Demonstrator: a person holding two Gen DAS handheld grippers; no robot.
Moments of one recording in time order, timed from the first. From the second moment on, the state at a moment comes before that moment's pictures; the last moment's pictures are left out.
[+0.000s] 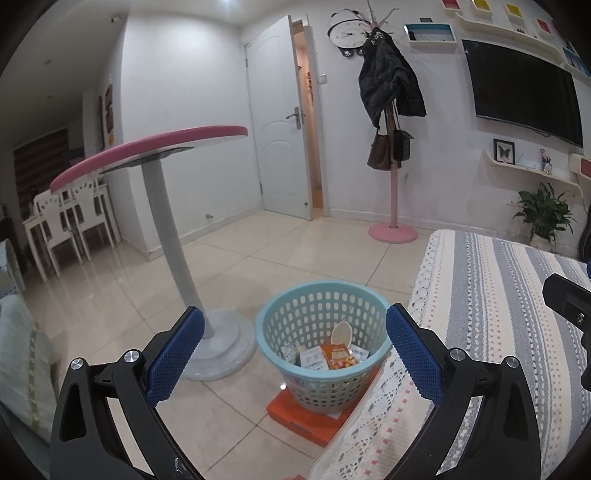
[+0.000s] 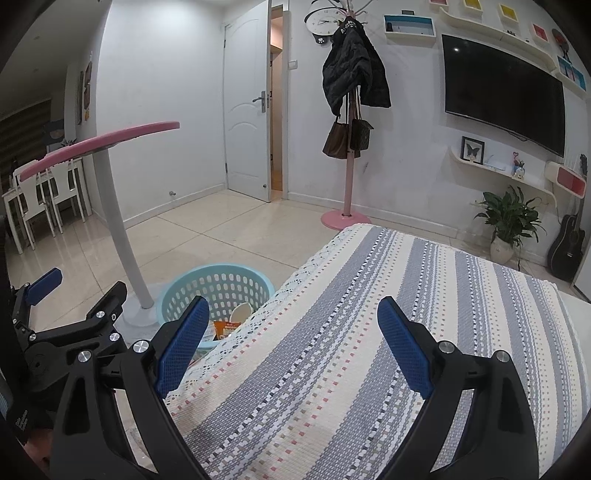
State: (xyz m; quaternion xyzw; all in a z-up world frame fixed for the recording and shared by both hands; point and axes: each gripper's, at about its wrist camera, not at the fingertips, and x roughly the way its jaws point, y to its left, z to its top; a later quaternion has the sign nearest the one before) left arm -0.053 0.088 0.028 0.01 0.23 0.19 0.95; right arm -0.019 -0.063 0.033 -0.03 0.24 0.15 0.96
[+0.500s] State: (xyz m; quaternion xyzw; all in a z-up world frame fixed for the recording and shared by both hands) left arm -0.050 0.099 0.027 -0.01 0.23 0.20 0.95; right arm -0.017 -0.060 0.030 -0.03 0.25 0.16 0.95
